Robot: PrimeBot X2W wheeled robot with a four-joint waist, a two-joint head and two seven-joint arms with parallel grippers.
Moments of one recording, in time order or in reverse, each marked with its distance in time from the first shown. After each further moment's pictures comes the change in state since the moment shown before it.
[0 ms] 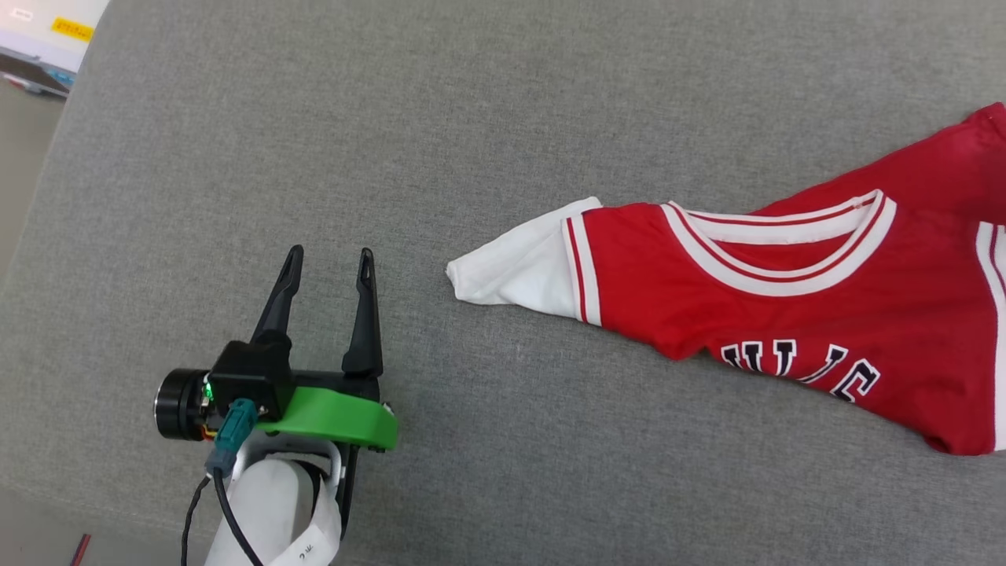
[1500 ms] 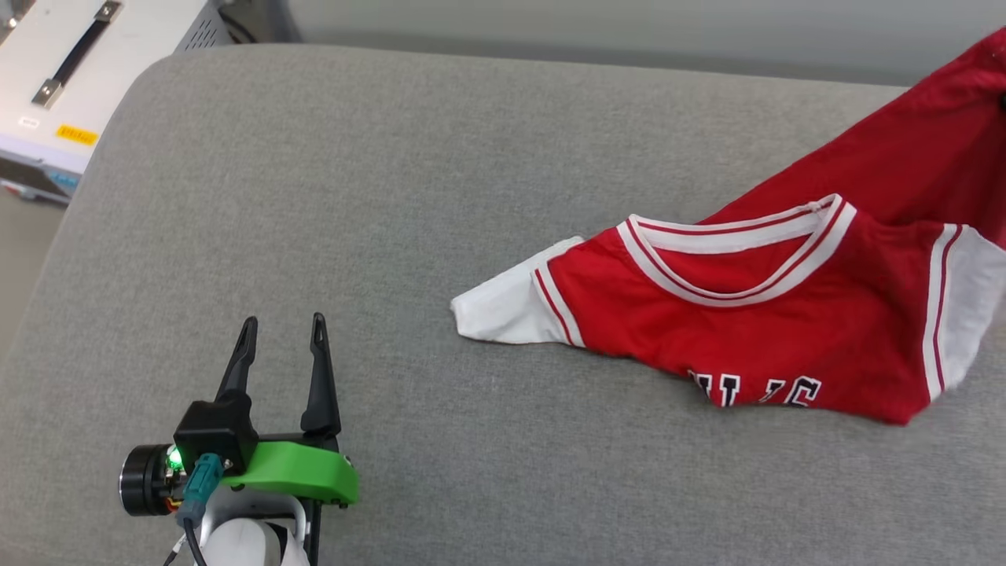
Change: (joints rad) left arm 0.115 -0.001 0.091 0.014 0.010 0.012 0.000; right arm 0.328 -0.081 -0.133 -0.513 -0.007 0.000 -0.514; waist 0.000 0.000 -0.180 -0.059
